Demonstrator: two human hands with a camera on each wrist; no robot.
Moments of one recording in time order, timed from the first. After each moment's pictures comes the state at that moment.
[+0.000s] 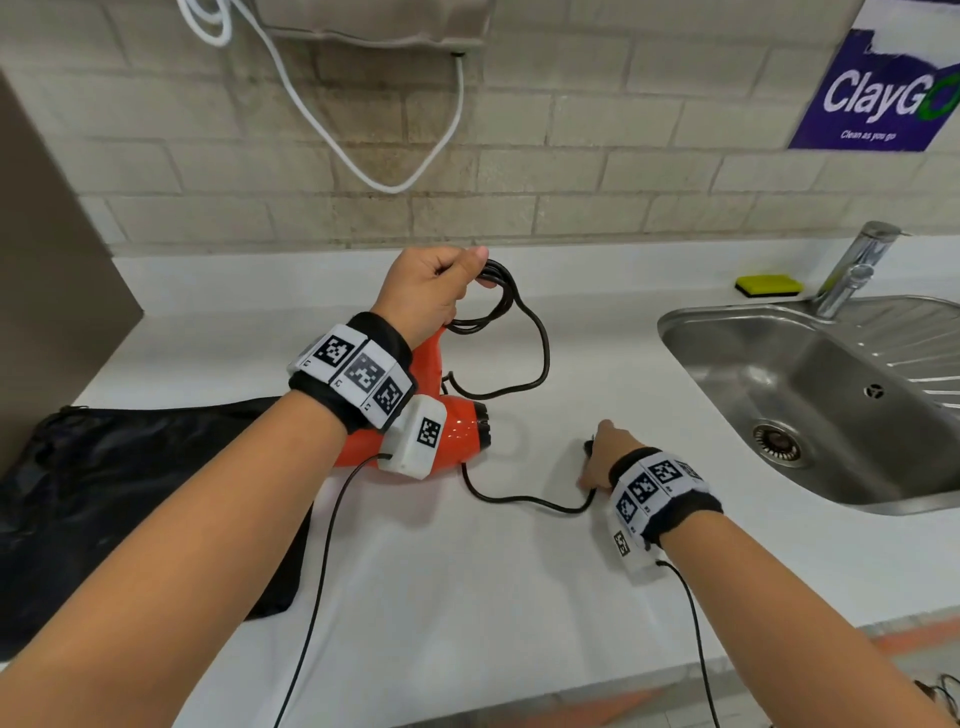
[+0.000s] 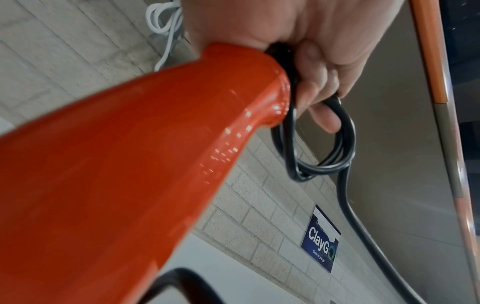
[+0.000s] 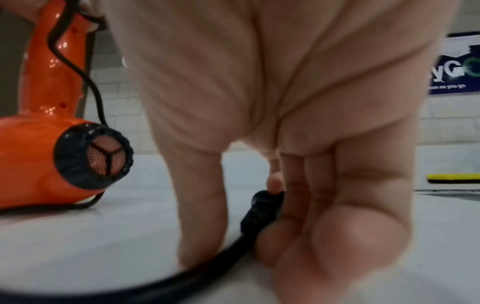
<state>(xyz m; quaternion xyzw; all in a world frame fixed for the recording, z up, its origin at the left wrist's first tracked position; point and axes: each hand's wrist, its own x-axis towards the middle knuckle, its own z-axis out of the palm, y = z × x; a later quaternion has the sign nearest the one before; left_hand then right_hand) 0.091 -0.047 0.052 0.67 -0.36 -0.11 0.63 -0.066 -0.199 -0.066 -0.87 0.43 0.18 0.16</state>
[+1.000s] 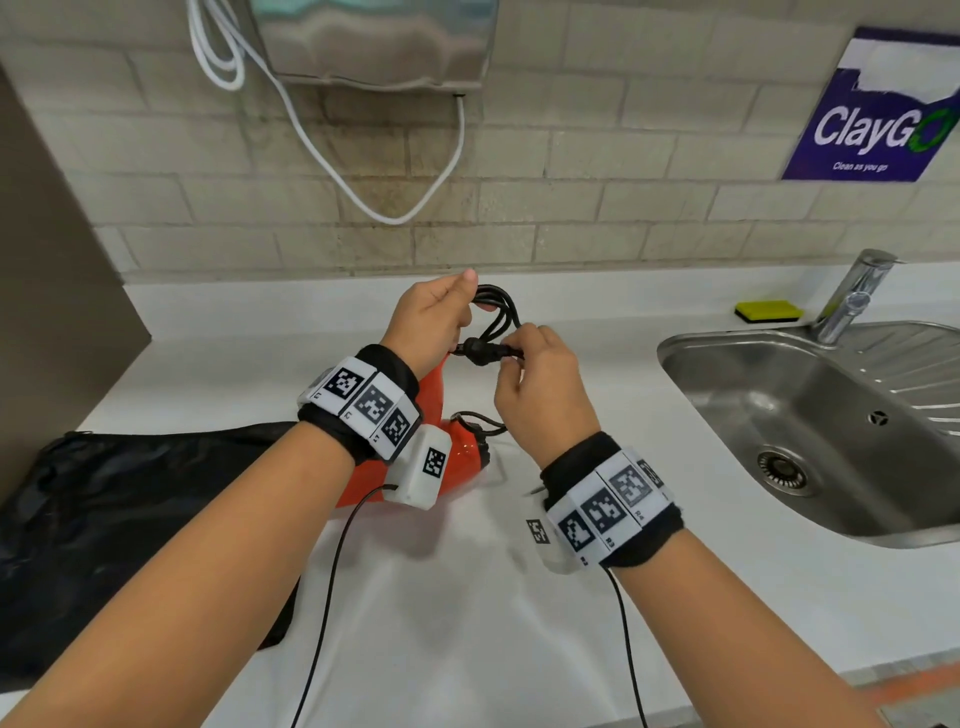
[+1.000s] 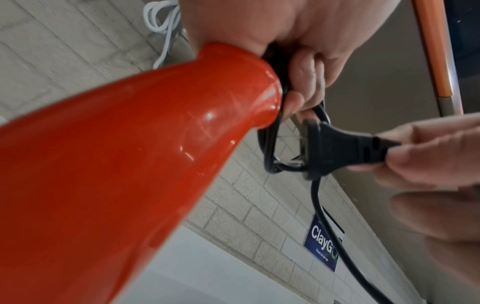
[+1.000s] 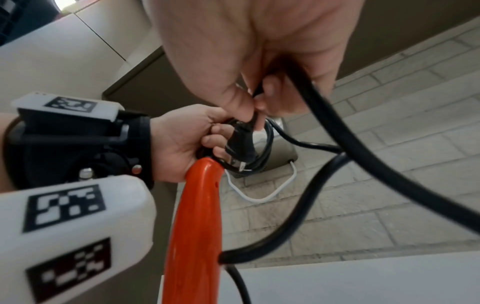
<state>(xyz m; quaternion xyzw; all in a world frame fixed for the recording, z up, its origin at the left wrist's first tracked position) 0.087 -0.056 0.052 0.67 -0.35 -0.12 0.64 -0.027 -0.121 0.029 -0.87 0.17 -0.36 0.28</state>
